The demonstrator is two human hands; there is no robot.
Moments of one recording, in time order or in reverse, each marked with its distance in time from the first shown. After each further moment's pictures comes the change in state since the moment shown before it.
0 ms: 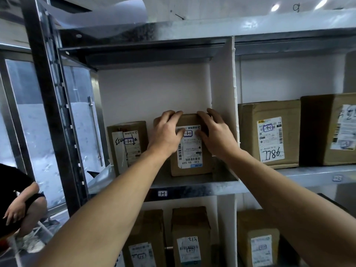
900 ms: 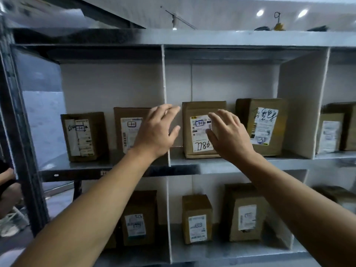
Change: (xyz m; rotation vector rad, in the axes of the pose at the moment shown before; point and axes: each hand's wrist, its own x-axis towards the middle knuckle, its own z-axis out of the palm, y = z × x) left_hand -0.049 0.181 0.013 0.083 0.127 0.253; right_hand -0.098 0.118 -0.173 -0.357 0.101 -0.138
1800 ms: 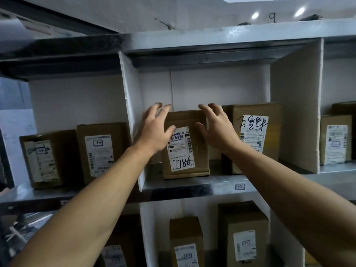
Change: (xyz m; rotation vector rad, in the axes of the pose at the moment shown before) left_hand 0.084 0.026 0.093 -0.021 -0.129 -0.237; right_hand 0.067 0.095 0.040 0.325 -0.075 0.156
